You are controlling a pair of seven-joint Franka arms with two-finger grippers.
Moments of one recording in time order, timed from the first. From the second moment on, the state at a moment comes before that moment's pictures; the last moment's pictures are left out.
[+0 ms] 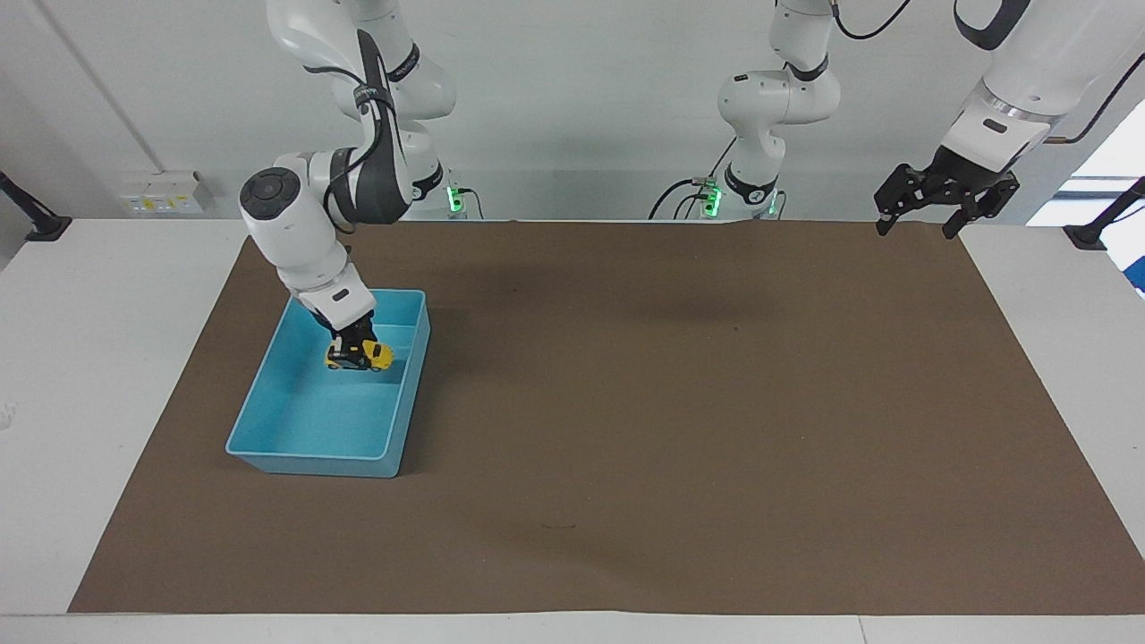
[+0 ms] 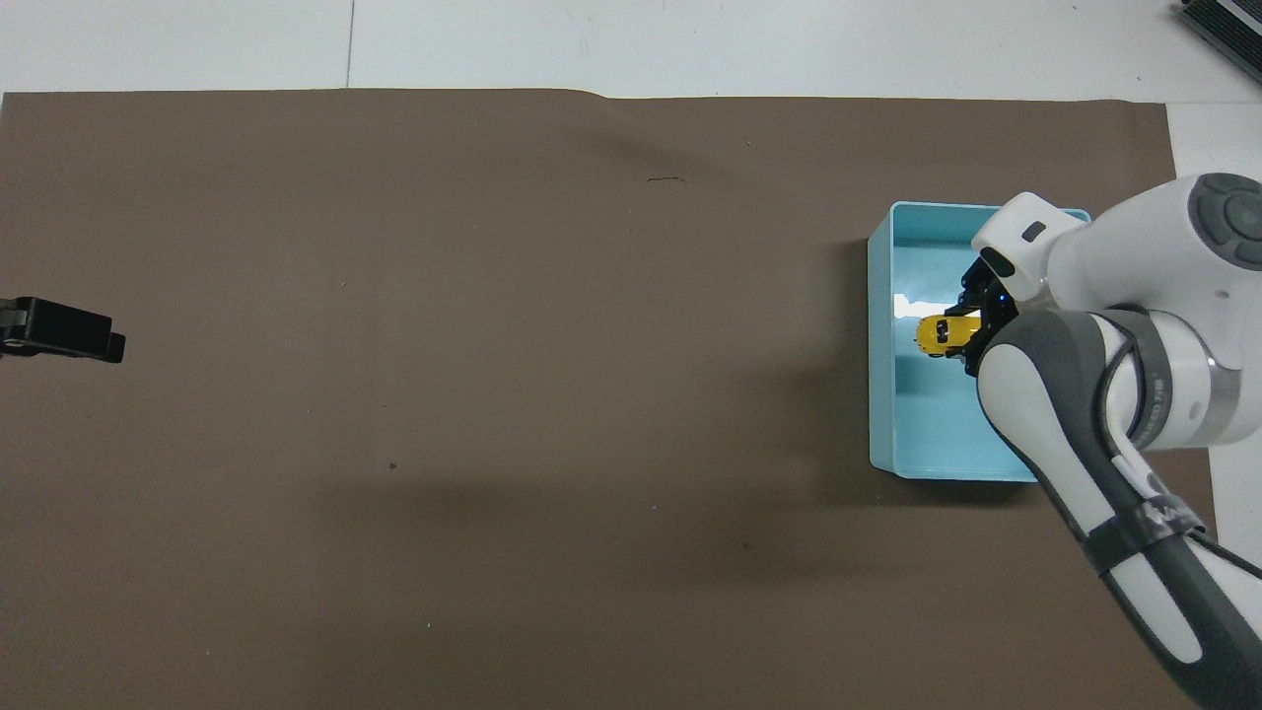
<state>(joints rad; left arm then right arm) 0.00 -0.05 -0.02 -1.58 -0.03 1.52 0.08 -0.03 0.10 0.03 -2.09 0.03 2.21 -1.58</state>
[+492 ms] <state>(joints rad) 0.00 -0.05 -0.02 -1.58 -0.03 1.52 0.08 -0.05 0.11 0.03 -2.16 0.03 2.31 -1.61</state>
